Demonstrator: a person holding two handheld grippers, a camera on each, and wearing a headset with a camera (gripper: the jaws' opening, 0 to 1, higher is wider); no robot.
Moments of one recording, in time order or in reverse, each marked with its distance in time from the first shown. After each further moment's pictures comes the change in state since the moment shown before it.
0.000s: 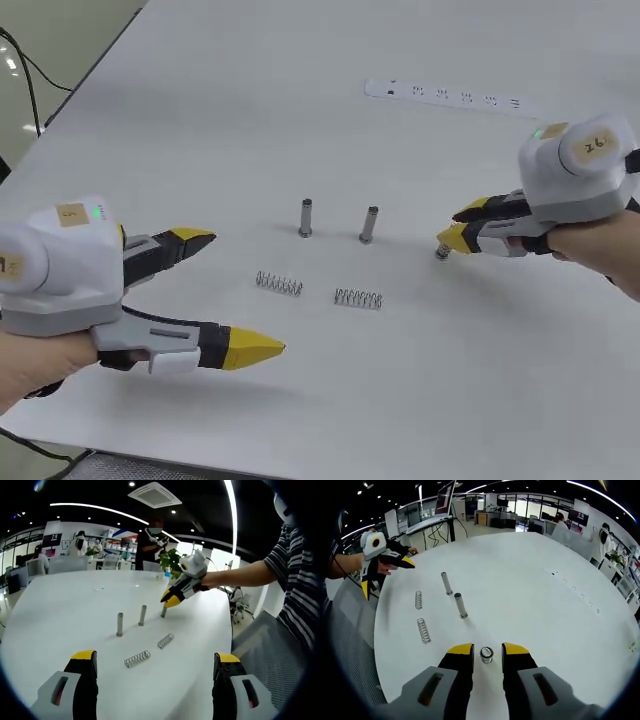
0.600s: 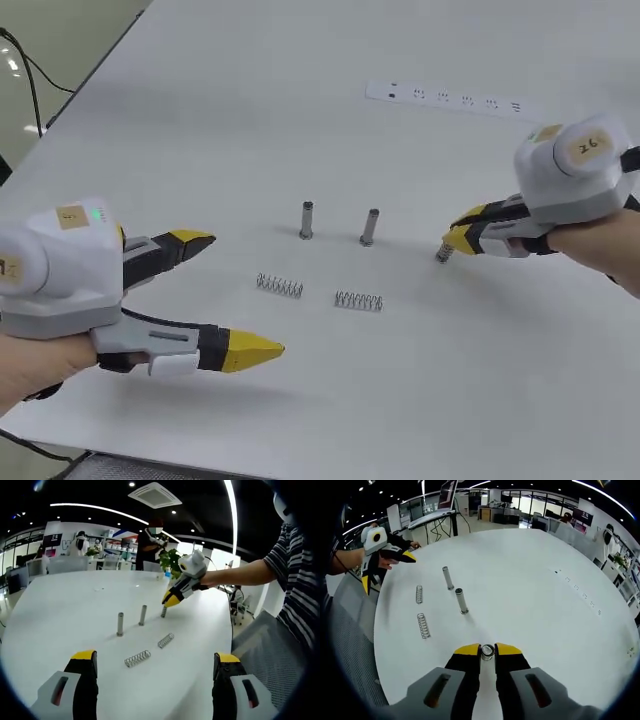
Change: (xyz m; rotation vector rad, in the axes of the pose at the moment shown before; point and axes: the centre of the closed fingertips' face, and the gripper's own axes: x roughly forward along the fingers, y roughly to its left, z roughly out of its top) left arm -0.001 0.002 -0.001 -0.001 -0.001 0.001; right arm 0.002 0.000 -0.003 -0.033 0.045 0.016
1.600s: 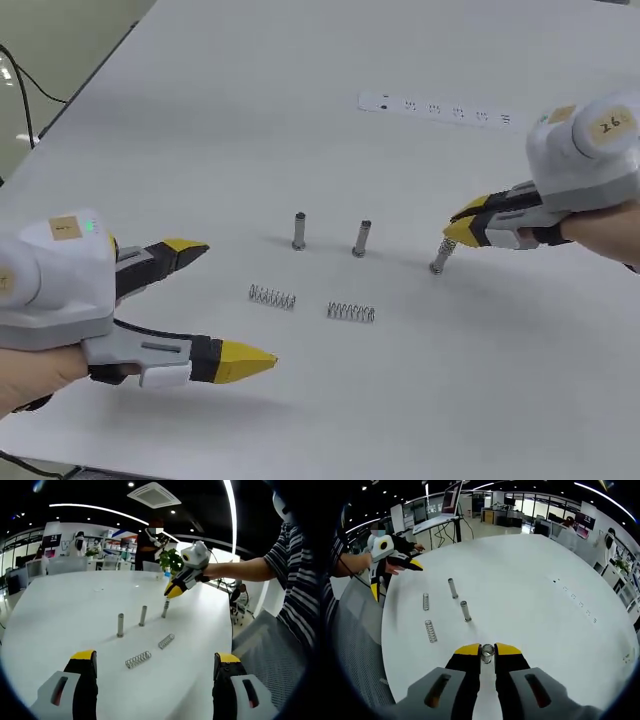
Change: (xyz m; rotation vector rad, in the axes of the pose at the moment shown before) left arm 0.001 0.000 0.002 0.008 0.001 -0.002; right arm -0.021 -0.002 0.018 -0.020 -0.013 0.015
